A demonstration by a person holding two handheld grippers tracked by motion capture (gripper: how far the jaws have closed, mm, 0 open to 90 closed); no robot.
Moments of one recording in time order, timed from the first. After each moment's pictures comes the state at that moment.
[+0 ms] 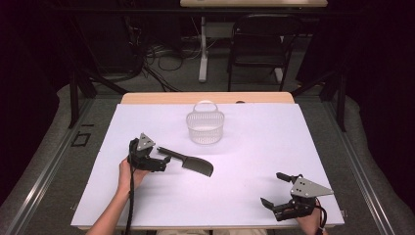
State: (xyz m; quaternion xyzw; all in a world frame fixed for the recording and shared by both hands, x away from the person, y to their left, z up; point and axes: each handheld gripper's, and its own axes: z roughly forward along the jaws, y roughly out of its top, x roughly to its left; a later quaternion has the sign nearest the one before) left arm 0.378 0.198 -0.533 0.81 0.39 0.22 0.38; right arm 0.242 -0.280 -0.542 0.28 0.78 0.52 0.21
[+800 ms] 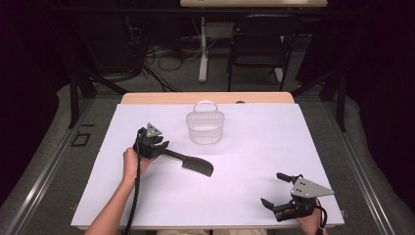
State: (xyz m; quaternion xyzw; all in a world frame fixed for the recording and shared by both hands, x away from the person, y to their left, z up) left arm 0.413 0.185 -0.527 0.83 0.39 0.21 0.33; right arm 0.241 -0.281 -0.541 0.28 0.78 0.52 0.21
